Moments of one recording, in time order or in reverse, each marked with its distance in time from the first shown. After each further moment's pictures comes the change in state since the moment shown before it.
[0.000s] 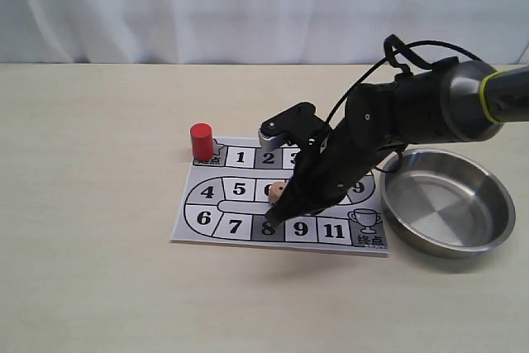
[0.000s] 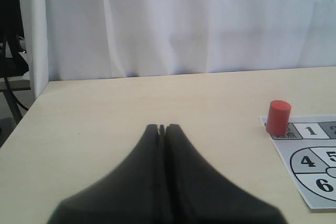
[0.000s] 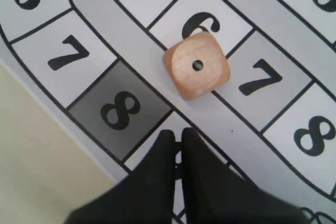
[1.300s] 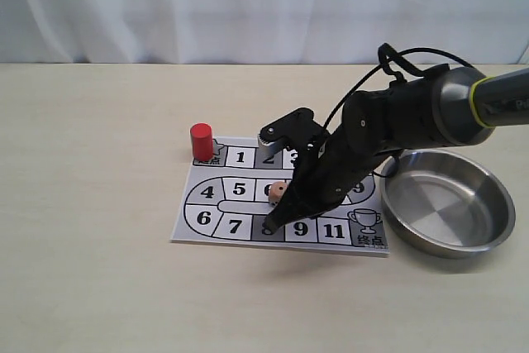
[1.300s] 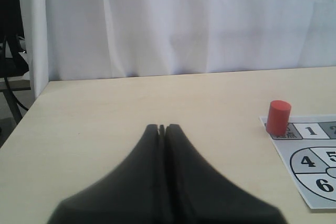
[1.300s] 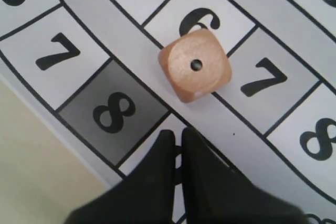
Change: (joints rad) left arm 0.000 0.000 0.000 0.000 0.000 0.000; right arm 0.000 0.028 0.000 0.000 -0.021 -0.002
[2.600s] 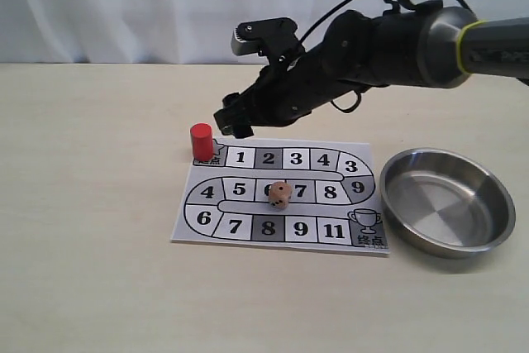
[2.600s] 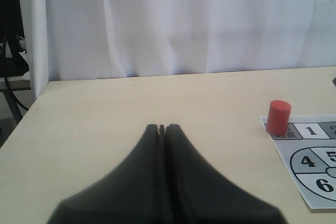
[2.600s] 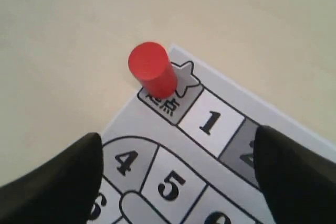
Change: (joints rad) left arm 0.000 0.000 0.000 0.000 0.000 0.000; right arm 0.000 0.044 -0.318 0.219 -0.044 -0.004
